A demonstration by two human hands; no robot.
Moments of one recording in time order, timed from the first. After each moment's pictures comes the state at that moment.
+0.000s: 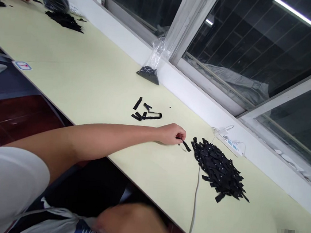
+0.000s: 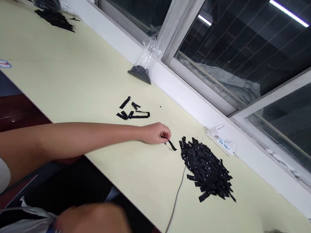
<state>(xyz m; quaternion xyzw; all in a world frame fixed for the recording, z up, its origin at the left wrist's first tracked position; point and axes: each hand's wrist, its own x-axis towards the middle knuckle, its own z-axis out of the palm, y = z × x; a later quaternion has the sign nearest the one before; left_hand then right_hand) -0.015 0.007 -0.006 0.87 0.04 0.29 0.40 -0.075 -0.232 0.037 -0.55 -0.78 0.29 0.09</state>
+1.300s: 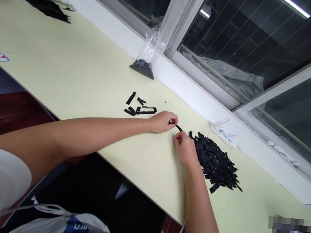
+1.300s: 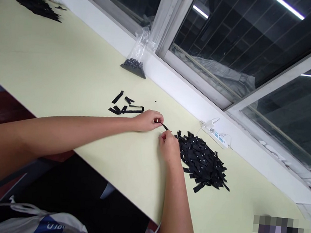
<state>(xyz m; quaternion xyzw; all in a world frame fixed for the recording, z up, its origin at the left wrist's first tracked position) -0.015 0.026 -0.003 0.87 0.15 0.34 0.31 0.122 -0.120 -0.002 -0.76 -0.61 0.03 0.23</state>
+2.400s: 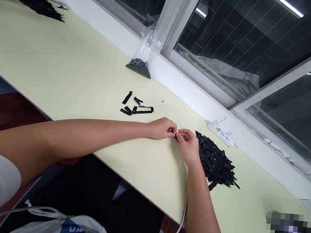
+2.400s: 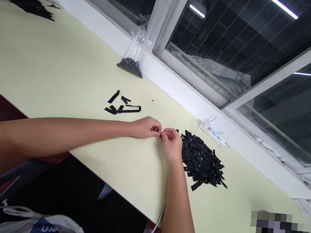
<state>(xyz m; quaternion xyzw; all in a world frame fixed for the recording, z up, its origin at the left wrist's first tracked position) -0.014 0.003 -0.006 0.89 0.08 0.28 0.36 0.126 -0.119 -0.004 -0.64 -0.45 0.26 0.56</state>
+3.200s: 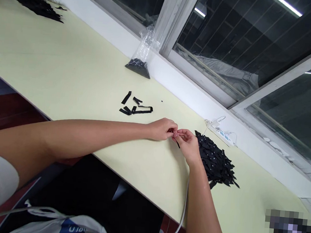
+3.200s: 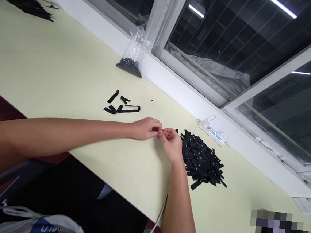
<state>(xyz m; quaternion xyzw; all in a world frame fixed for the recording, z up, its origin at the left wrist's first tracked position) -0.014 -0.002 -0.004 0.89 0.05 0.30 0.33 0.131 -0.123 0.000 -0.65 -0.47 0.28 0.53</state>
